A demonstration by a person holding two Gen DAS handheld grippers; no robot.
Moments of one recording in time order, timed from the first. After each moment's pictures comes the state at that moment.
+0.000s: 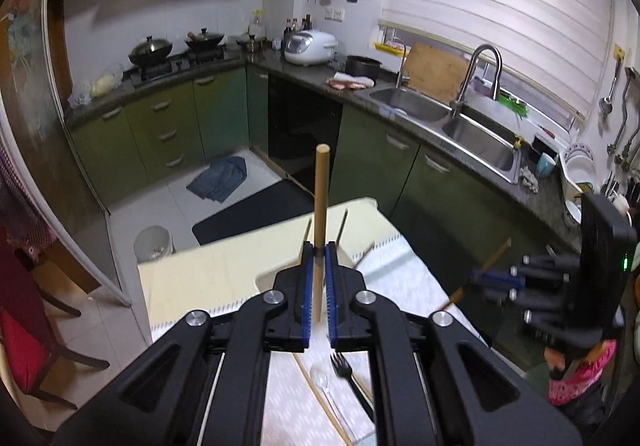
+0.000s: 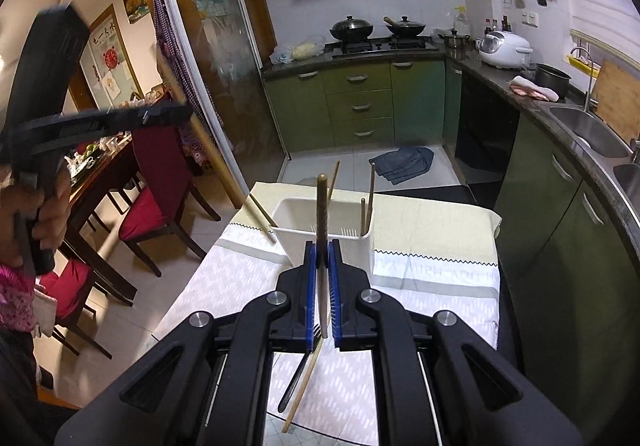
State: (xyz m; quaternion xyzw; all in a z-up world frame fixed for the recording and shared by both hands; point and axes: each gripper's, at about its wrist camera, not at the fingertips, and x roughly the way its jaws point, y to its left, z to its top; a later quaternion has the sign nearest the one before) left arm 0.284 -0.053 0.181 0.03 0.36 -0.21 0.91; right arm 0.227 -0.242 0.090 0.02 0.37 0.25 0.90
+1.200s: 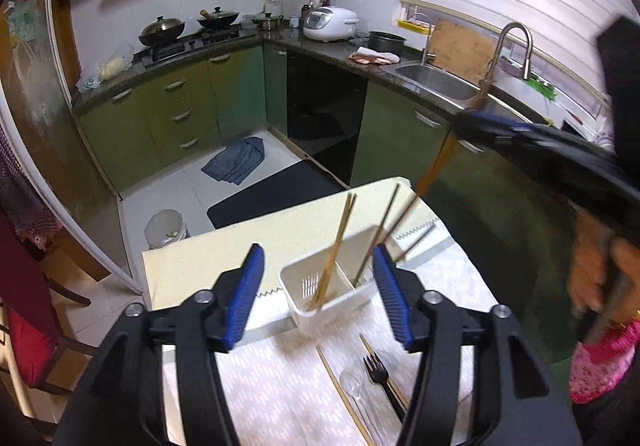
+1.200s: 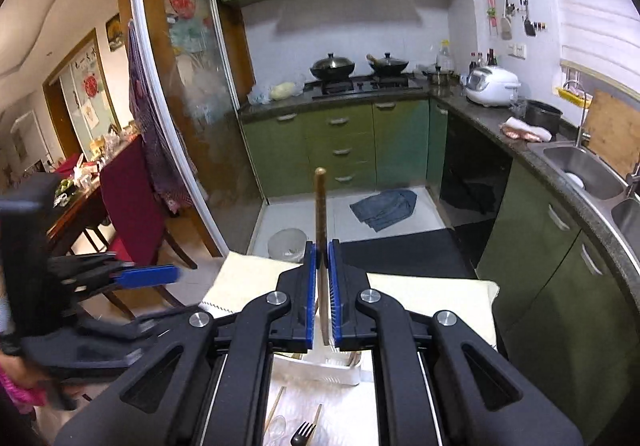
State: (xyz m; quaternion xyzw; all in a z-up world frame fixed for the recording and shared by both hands) left arm 0.319 -0.049 0.101 0.05 0.40 -0.18 0.90; right arm 0.350 -0.188 0.126 0.03 0.31 0.20 0.93
